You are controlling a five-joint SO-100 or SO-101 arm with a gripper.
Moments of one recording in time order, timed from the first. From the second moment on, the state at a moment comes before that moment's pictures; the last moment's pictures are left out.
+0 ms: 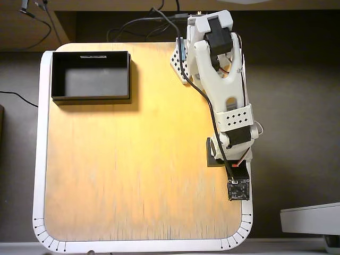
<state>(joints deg) -14.4 87.4 112.1 59.7 164.4</state>
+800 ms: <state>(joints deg) -14.9 83.8 110.9 57.2 162.5</state>
